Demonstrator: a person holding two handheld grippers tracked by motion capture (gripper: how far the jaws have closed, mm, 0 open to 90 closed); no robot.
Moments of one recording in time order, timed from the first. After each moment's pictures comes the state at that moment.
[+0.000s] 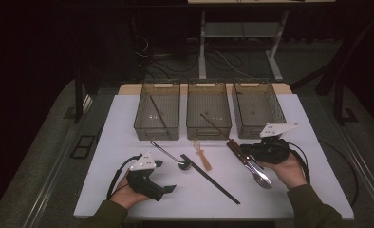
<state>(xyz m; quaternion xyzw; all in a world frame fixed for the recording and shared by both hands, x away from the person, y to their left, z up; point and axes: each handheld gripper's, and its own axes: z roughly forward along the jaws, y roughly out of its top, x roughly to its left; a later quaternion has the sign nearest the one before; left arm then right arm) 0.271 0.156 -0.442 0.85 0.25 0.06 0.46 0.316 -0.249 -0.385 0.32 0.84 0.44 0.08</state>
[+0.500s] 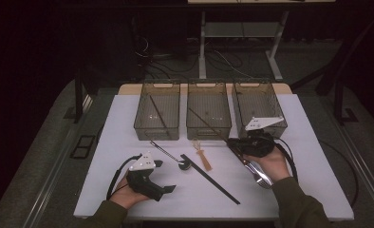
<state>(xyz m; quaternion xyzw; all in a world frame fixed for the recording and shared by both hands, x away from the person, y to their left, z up) 0.271 0.156 -0.441 0.85 0.25 0.06 0.47 0.334 -0.214 -0.381 0.32 0.83 0.44 0.08</state>
